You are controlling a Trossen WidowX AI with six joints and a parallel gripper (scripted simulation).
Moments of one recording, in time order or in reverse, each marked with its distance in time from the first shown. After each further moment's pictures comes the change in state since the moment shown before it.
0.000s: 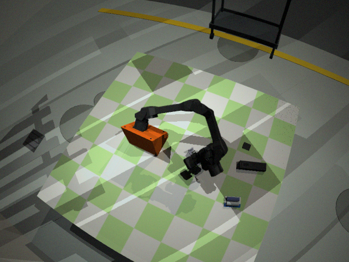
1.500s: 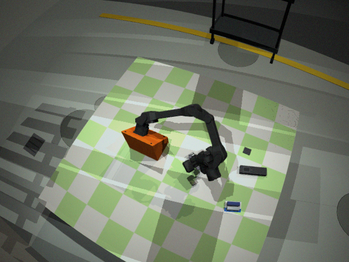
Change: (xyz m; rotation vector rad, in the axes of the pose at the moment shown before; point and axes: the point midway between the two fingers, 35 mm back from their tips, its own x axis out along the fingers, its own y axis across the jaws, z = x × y) arm 0.004 0.000 -0.014 -0.004 0.060 0.021
